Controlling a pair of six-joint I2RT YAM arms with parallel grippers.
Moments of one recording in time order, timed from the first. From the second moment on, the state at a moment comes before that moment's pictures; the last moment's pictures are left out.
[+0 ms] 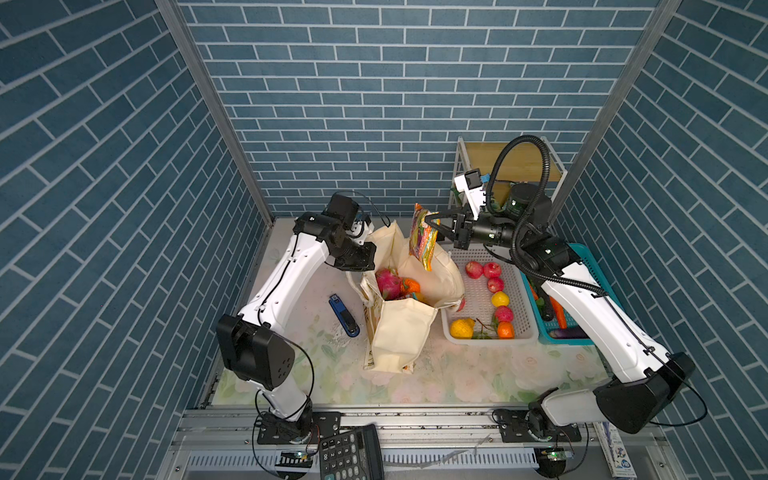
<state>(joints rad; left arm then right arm) -0.34 1.67 1.76 -1.24 0.36 -0.20 0.58 1.40 1.55 -0.25 -0.74 0.31</state>
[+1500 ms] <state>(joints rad) -0.34 1.62 1.71 -1.21 0.34 -0.22 0.69 1.63 1.48 -0.42 -0.67 0.12</state>
